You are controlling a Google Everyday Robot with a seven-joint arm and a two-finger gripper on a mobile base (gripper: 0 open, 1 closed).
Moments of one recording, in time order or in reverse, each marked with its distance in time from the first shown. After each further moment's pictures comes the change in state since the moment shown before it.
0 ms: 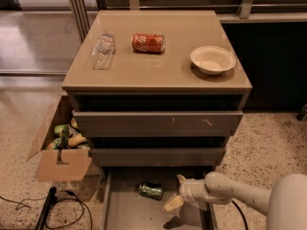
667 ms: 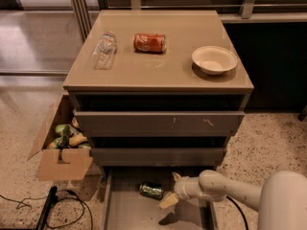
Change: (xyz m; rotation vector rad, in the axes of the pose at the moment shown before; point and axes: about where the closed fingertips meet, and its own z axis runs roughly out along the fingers) arm -0.011 -0.004 0.023 -0.001 -0.010 -0.037
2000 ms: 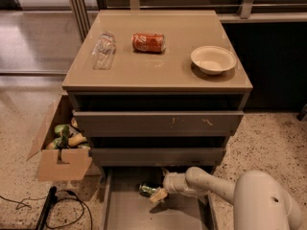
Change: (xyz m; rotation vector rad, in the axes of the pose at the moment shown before) arm -0.011 -0.035 0.076 0.014 -0.043 -0.114
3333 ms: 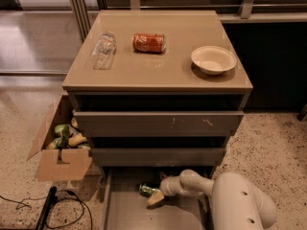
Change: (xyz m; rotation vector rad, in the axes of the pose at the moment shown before) arm 0.050 -0.012 0.054 -0.015 0.063 0.048
